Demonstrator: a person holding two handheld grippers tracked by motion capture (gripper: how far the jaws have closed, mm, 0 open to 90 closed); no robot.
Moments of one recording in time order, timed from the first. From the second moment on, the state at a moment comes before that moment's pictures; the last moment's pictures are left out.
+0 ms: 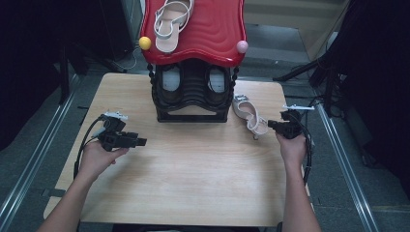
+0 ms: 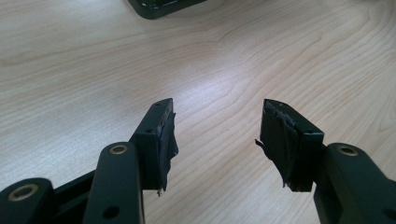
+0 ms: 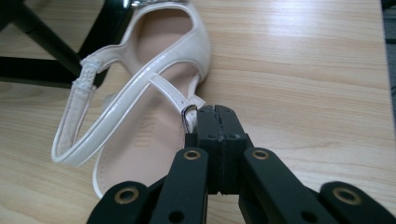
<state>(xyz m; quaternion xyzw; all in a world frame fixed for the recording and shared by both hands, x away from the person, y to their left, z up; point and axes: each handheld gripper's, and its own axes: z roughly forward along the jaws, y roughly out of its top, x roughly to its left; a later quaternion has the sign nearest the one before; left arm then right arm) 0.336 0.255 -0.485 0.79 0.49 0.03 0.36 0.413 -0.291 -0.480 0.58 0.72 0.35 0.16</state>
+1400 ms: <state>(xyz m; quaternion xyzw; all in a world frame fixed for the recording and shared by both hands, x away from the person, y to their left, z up) 0.340 0.255 -0.489 0.79 0.50 0.02 0.35 0.417 -0.262 -0.458 0.54 0.73 0.39 0.14</state>
